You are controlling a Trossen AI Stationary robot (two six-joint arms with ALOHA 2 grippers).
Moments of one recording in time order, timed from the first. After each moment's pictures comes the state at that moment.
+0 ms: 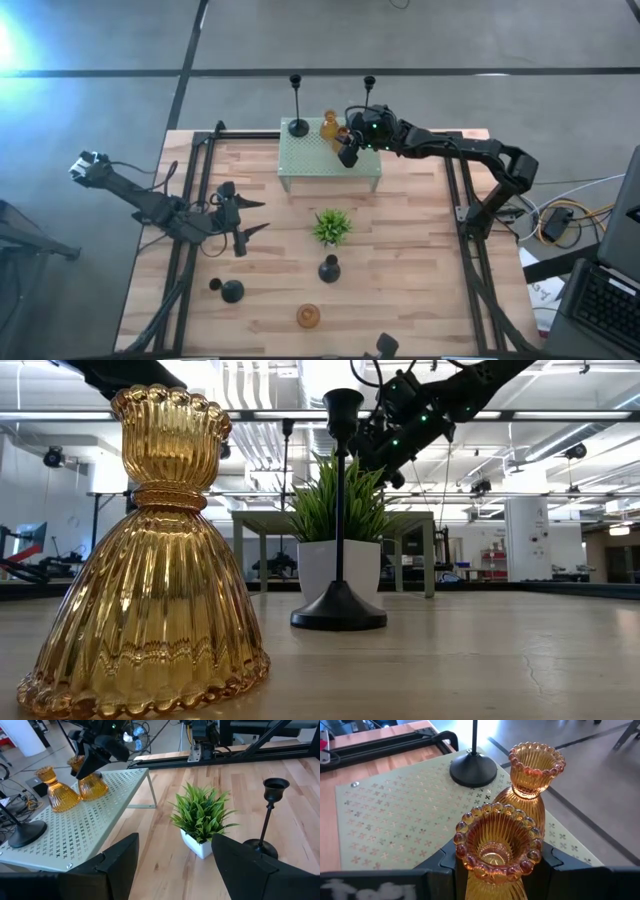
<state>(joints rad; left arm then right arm) -0.48 0.78 0.63 -0.25 -0.76 -0.13 -0.51 1.64 1.15 -0.02 0.03 0.00</state>
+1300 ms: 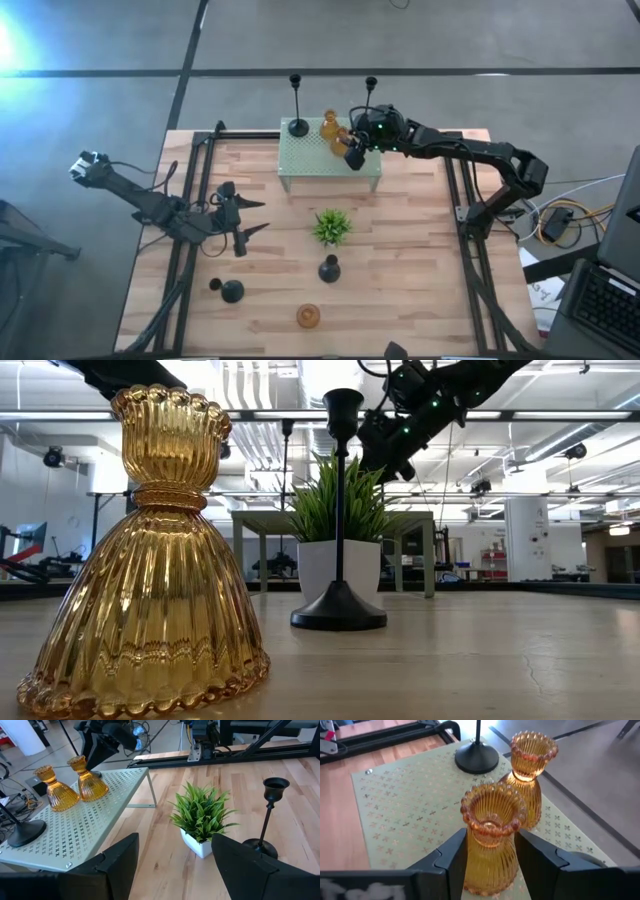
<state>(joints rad) -0.48 0.78 0.63 -0.26 -0.76 -0.13 -0.50 1.56 1.15 -0.15 0.03 0.02</state>
